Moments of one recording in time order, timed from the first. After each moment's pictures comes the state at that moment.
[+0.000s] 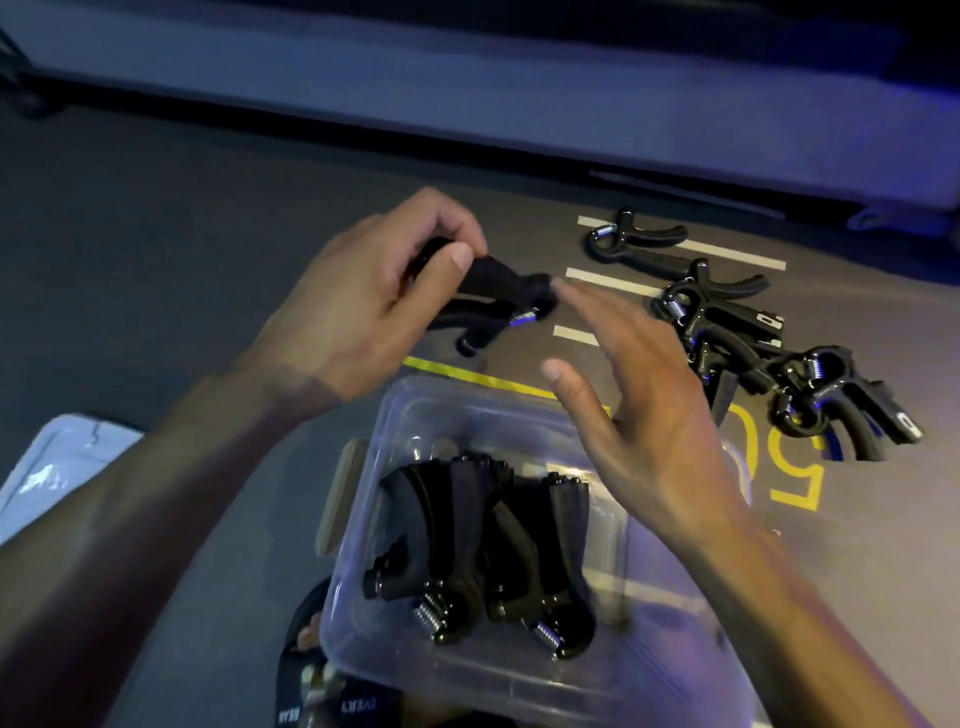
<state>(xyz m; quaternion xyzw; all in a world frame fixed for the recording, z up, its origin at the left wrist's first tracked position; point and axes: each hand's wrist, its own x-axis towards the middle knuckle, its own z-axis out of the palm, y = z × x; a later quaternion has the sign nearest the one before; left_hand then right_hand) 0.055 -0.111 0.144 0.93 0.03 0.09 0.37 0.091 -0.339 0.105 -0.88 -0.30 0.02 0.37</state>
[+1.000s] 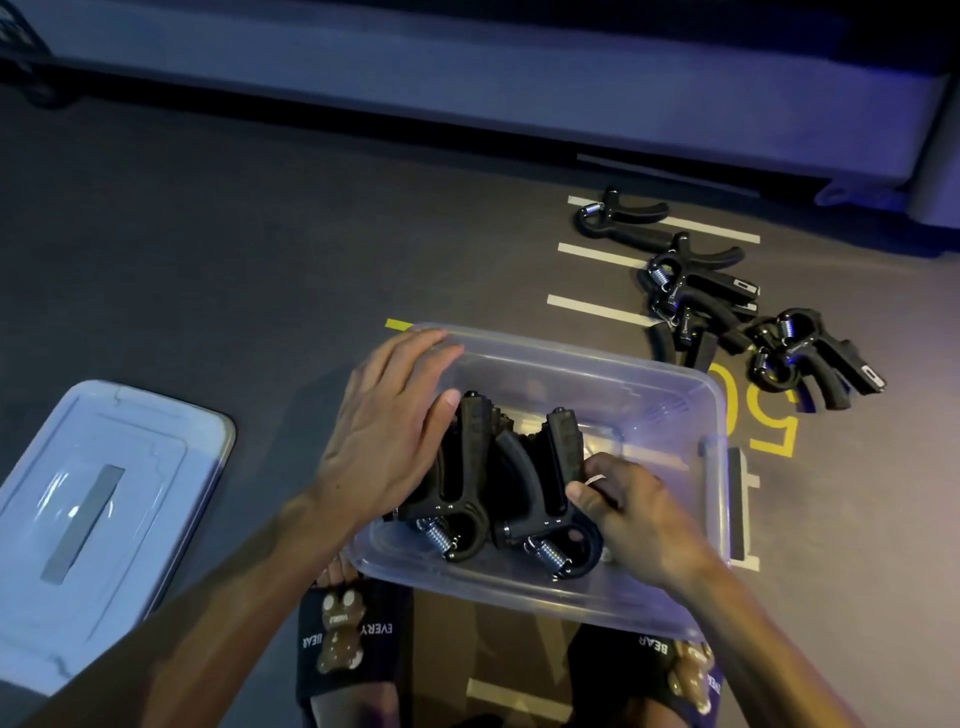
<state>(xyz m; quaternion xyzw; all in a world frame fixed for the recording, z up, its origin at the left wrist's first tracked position) -0.052 -0.148 0.040 0.97 0.04 0.06 0.22 0.003 -0.413 0.027 -0.87 -0.07 0.36 0.33</state>
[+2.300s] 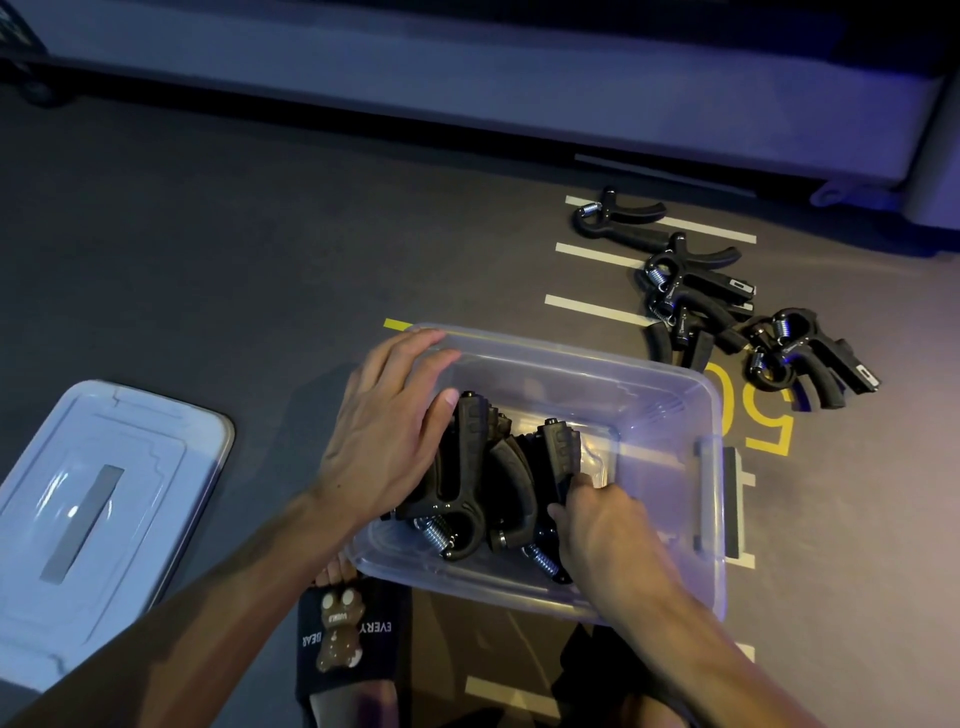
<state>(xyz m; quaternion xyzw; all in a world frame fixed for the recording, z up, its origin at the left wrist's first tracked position) -0.052 -0.149 0.037 0.97 0.04 0.07 0.22 -0.024 -0.371 0.062 -0.94 -0.18 0.27 -0.01</state>
